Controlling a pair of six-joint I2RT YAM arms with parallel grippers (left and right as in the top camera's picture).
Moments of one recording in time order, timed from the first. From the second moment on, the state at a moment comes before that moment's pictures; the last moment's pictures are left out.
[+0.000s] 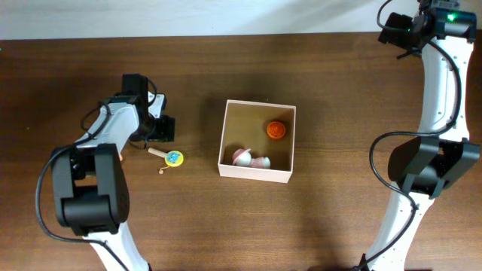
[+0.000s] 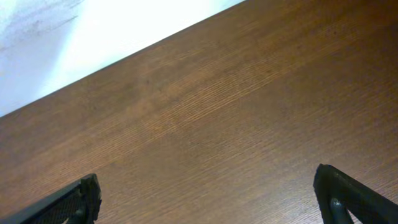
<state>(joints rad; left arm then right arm) 0.03 2.04 1.37 -0.69 0.08 0.10 -0.21 2.33 2.52 -1.13 0.11 0.24</state>
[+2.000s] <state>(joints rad) -0.48 2.08 2.21 -1.32 0.06 0.10 -0.21 2.33 2.52 -1.13 0.11 0.24</state>
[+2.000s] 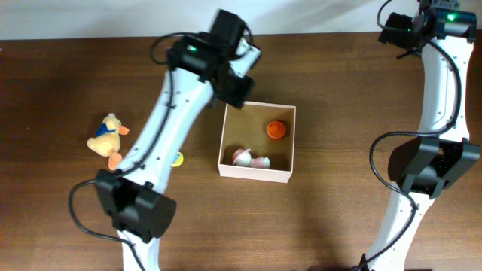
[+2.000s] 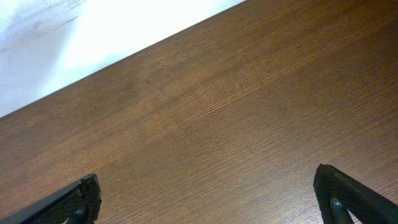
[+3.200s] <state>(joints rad) -0.54 2.35 2.21 -1.20 0.09 0.10 -0.21 2.33 2.52 -1.13 0.11 0.24</state>
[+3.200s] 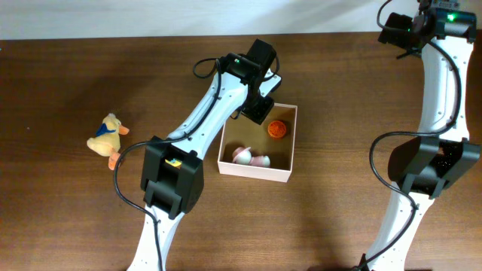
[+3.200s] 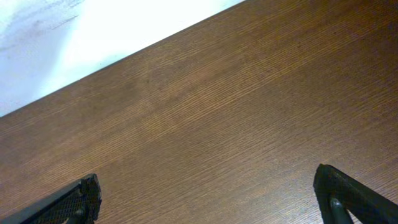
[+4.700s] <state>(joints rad) -0.59 2.47 2.21 -1.17 0.02 0.10 -0.21 2.33 2.52 -1.13 0.11 0.24</state>
